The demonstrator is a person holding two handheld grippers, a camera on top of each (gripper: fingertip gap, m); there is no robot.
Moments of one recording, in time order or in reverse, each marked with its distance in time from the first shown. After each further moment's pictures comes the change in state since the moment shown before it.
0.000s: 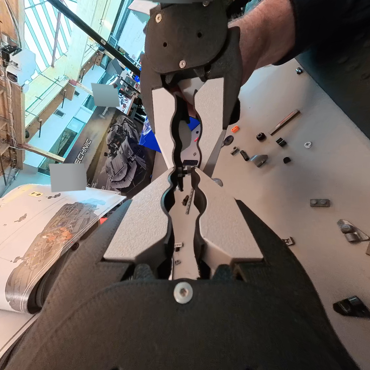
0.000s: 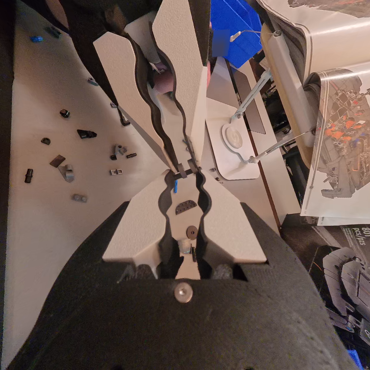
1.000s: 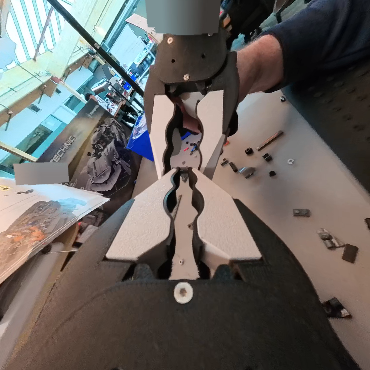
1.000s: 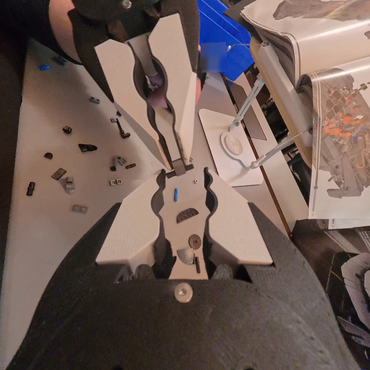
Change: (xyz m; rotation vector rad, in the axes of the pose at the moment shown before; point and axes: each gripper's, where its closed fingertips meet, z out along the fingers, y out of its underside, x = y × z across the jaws) left arm -0.001 -0.002 -0.002 0.079 0.066 -0.140; right arm 0.006 -0.003 0.002 0.083 -0.013 0.076
